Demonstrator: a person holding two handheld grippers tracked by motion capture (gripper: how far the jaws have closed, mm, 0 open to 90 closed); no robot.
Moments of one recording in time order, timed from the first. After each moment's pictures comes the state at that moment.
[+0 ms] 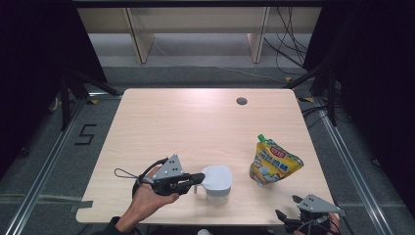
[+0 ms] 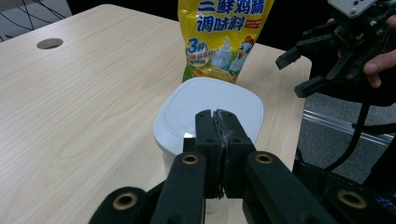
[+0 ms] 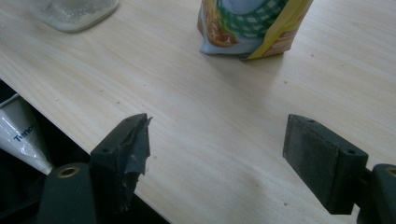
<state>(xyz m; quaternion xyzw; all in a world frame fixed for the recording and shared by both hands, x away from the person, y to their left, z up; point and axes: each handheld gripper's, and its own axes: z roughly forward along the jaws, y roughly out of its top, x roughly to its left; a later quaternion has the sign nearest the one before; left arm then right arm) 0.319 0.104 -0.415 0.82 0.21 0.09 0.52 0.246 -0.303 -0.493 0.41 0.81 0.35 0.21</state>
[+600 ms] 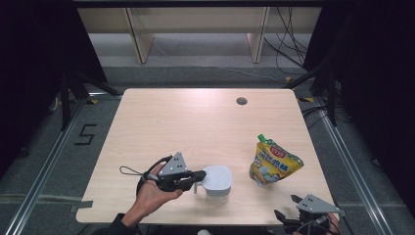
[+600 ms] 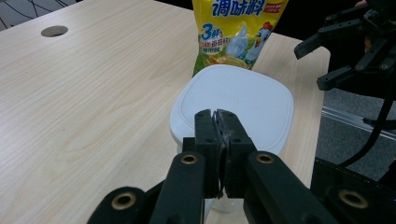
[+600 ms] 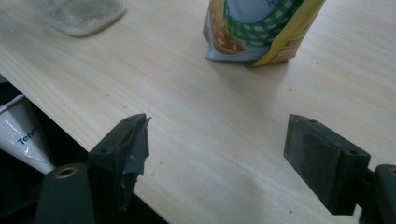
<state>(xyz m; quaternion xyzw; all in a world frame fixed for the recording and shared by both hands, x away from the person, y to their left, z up) 0.330 0.100 -0.427 0.83 0.23 0.09 0.50 0.244 -0.300 -0.491 0.41 0.81 0.36 0.21</state>
